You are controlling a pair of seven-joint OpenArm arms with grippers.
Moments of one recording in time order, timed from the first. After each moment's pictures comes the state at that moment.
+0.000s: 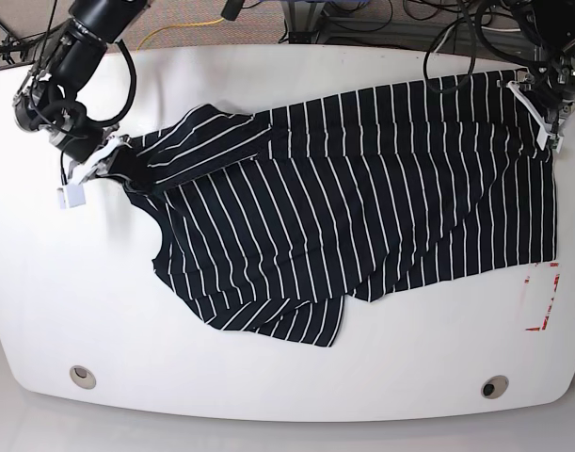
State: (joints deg) left arm 15.7 -13.2 -43.5 94.6 -9.1 -42.9 60.9; right arm -2.5 8.9 42.4 92.8 65.2 40.7 -82.6
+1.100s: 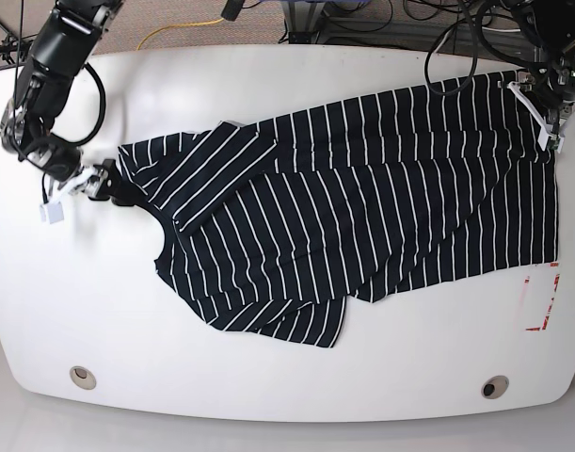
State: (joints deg) left arm 15.0 -13.1 -43.7 94.7 -8.4 -42.9 61.3; right arm 2.9 22.1 34.2 68.9 60.2 40.5 -68.8
